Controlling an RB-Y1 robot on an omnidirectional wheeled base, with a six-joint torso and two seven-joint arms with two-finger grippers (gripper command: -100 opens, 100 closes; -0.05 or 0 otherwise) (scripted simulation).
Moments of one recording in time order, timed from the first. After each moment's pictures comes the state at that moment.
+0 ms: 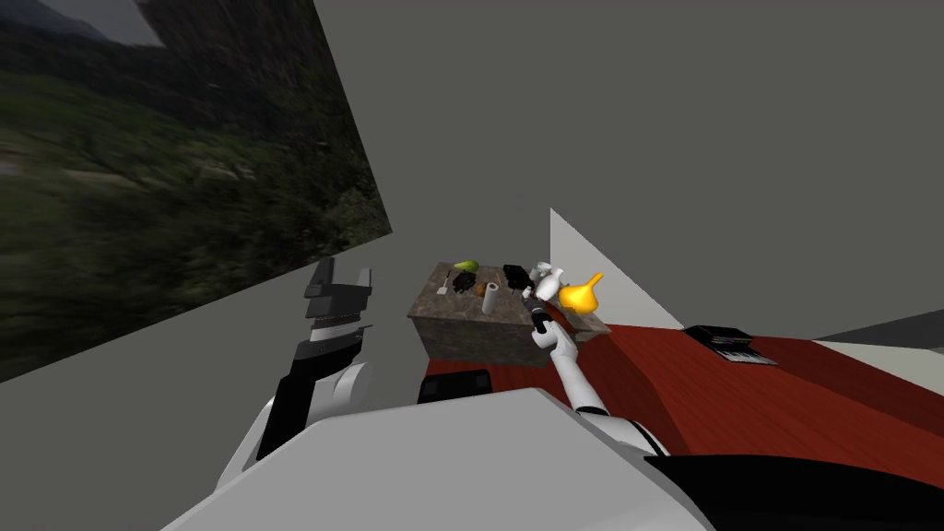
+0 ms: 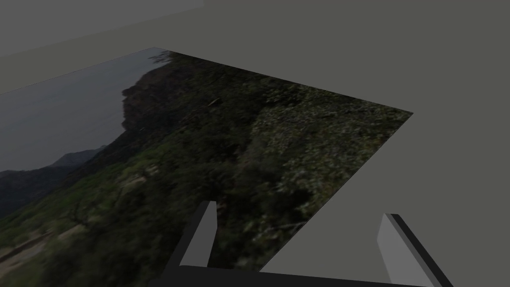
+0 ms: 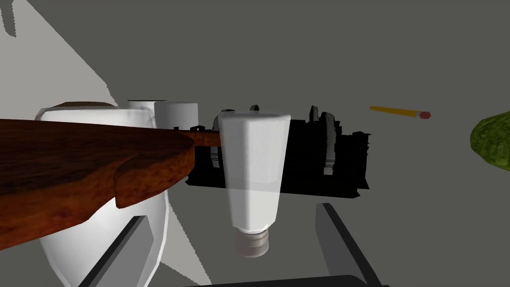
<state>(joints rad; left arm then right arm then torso) 0.49 -0.01 0.01 -2.35 -0.04 -0.39 0.15 -0.02 -0.36 -0.21 -1.27 0.69 0.06 0.59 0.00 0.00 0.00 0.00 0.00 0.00</state>
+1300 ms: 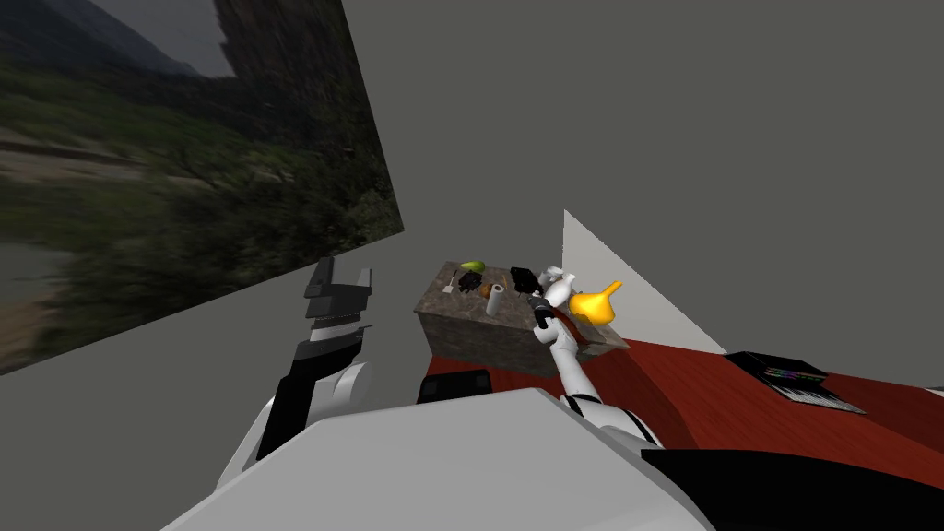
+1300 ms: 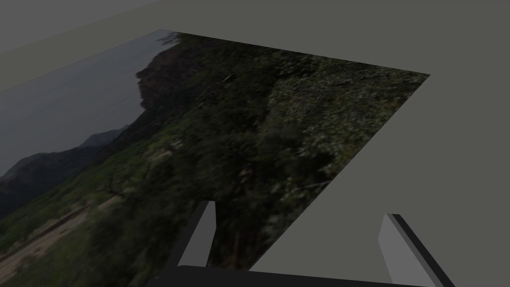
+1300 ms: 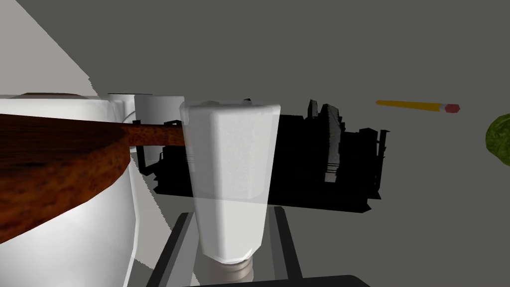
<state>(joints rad) 0.49 -0.01 0.01 -2.35 -0.04 -0.39 0.15 -0.09 -0.35 -0.30 -1.19 0.73 0.07 0.60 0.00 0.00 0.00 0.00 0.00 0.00</state>
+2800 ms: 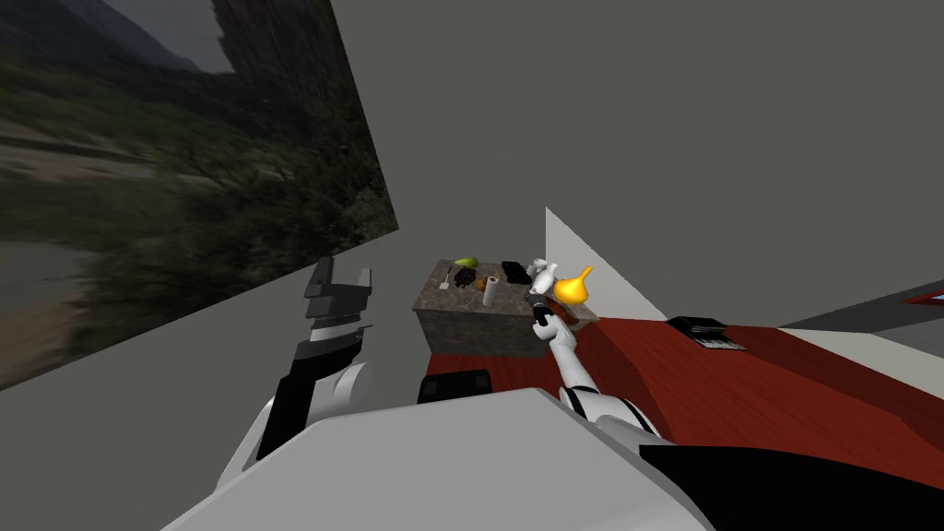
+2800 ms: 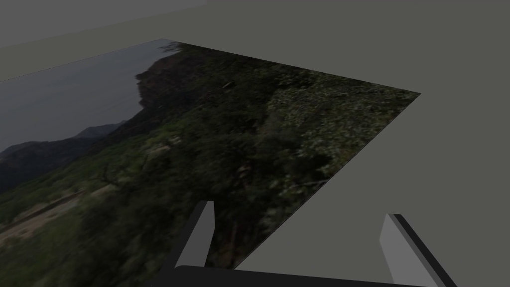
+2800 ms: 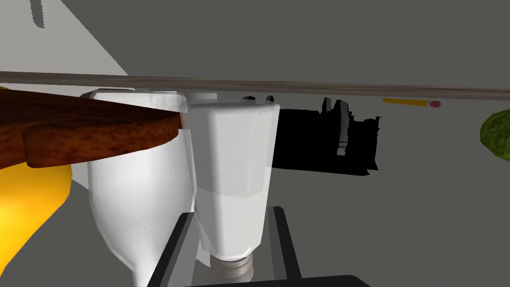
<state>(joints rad) 0.49 -0.01 0.01 -2.35 -0.04 -0.39 0.15 -0.14 -0.39 -0.27 -1.12 0.66 0.00 0.66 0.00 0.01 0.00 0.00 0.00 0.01</state>
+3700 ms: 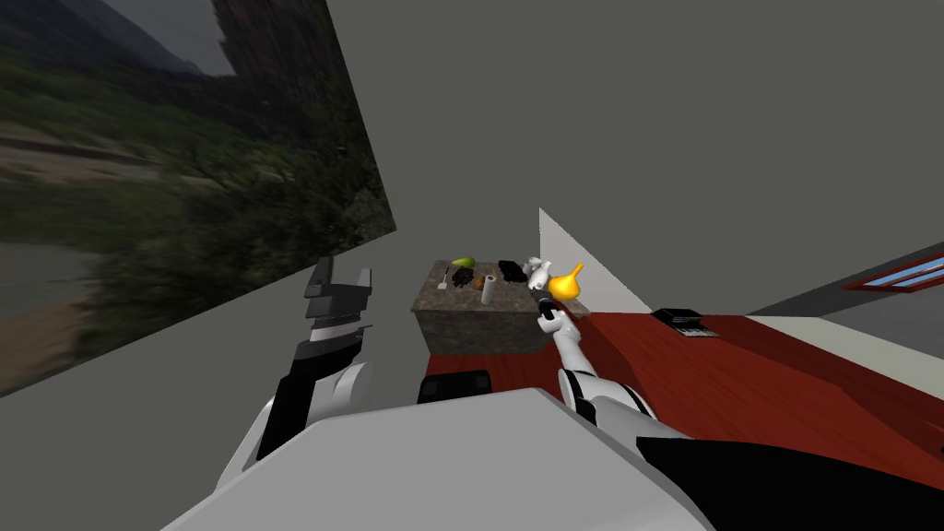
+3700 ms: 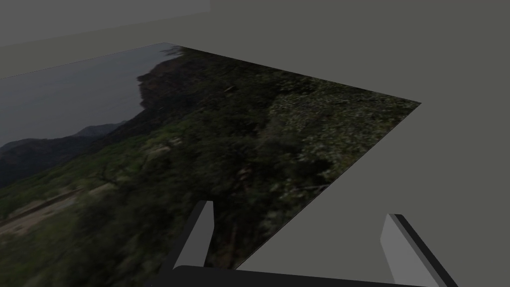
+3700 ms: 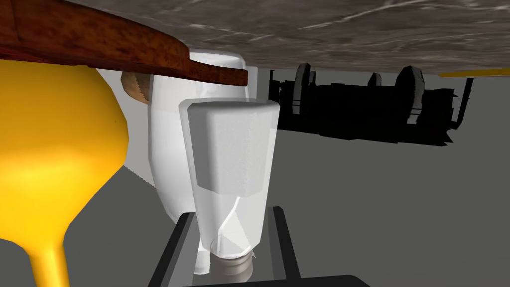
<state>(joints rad) 0.49 -0.01 0.01 -2.35 -0.04 -0.39 0.15 -0.24 -0.43 -0.36 -0.98 0.61 -0.08 0.75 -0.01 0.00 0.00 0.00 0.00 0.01</state>
